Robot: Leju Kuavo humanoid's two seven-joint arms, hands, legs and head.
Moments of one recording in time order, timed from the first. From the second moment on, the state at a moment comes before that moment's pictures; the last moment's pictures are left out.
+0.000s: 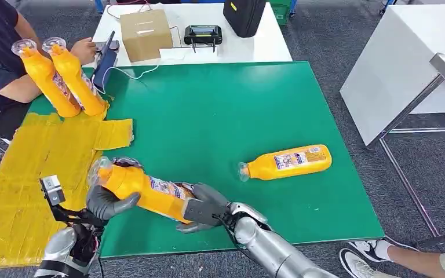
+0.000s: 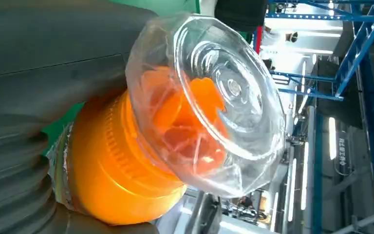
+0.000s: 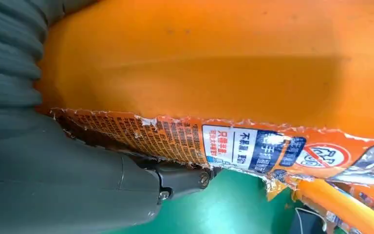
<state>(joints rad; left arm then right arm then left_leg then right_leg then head) -0.11 0.06 -0.14 -1.40 0.28 -0.49 -0.32 -0.44 0.16 0.71 -0.80 0.33 0.07 -0.35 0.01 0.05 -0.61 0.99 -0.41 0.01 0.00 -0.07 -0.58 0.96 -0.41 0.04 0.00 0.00</state>
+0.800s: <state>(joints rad) -0.04 0.07 -0.16 -1.40 0.45 -0.53 -0.25 -0.48 0.21 0.74 -0.84 0.37 0.04 -0.31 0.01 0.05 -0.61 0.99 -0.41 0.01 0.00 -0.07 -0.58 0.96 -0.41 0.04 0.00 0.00</state>
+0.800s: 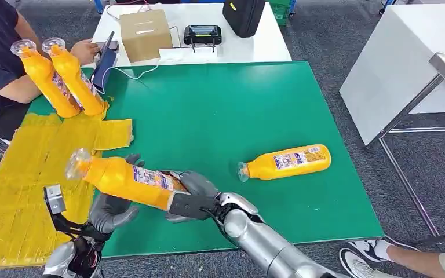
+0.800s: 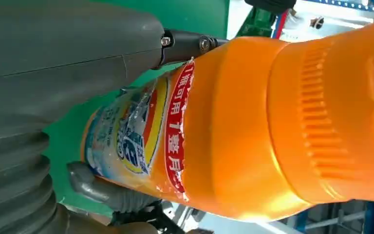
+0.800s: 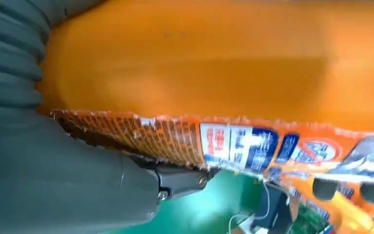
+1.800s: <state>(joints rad) -0.01 0.07 -0.16 -1.40 0.41 -0.47 -0.26 -0.51 0.30 0.91 -0.65 0.39 0.04 -0.30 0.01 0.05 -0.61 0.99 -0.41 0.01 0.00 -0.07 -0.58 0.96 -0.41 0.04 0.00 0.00</state>
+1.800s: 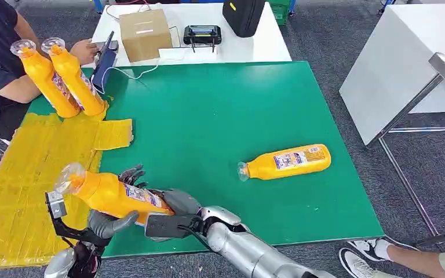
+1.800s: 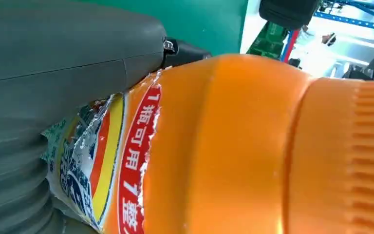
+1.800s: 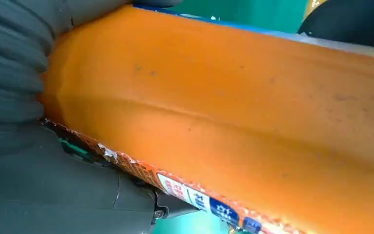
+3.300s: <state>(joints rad) -0.14 0.19 -0.02 -1.21 -1.29 0.37 -0.19 -0.55 -0.18 0.45 -1.19 0.44 0.13 -0.28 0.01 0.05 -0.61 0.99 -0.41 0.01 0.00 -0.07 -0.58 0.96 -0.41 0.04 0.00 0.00</state>
